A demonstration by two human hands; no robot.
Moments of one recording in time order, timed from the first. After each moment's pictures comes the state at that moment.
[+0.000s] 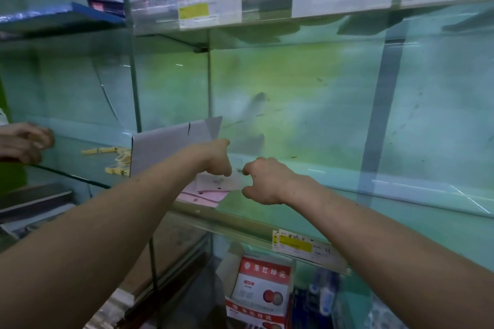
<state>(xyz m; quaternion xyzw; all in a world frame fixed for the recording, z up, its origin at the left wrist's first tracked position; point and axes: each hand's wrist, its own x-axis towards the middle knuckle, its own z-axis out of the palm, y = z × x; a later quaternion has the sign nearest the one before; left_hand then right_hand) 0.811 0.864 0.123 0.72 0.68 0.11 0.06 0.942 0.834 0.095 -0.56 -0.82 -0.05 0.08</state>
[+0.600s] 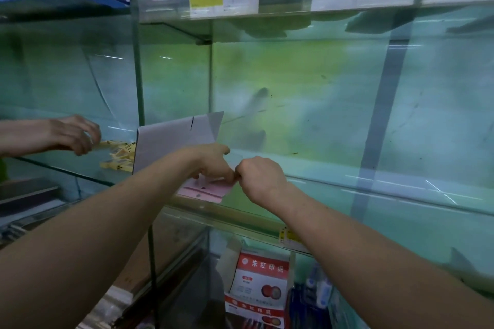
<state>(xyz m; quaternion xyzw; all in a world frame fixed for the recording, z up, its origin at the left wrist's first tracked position) 0.794 0.856 0.114 0.73 0.65 0.12 0.17 0.915 0.847 0.077 -0.56 -0.80 -0.15 0.13</state>
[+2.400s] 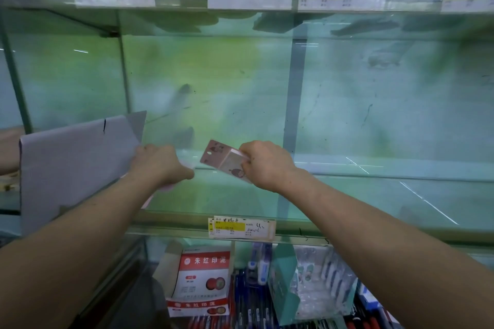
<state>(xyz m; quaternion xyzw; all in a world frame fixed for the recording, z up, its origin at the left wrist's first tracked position) 0.837 0.903 0.078 0.71 0.68 0.15 -0.05 1.023 0.787 0.105 -0.67 -0.71 -0.09 0.19</state>
